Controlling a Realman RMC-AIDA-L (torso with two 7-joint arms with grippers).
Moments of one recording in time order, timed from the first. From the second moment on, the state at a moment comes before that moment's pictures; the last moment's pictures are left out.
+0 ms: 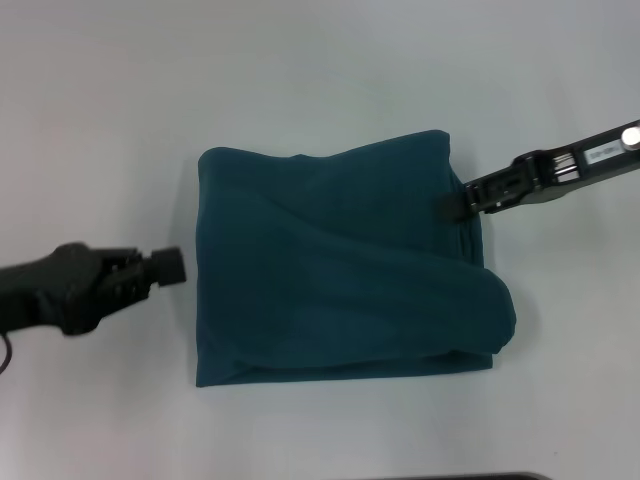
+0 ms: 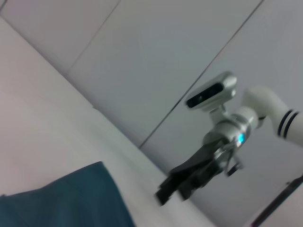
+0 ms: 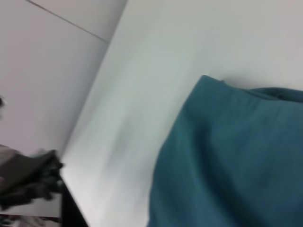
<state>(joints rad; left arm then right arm) -0.29 -2.16 -2.62 -0.91 -1.10 2.01 -1.76 0.70 1.98 -0.70 -0.68 -2.30 -1.80 2.33</state>
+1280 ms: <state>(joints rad) -0.38 -2.10 -2.69 -0.90 -1.25 2.01 -2.11 0.75 2.01 -0.78 -0.73 -2.37 -1.55 2.33</state>
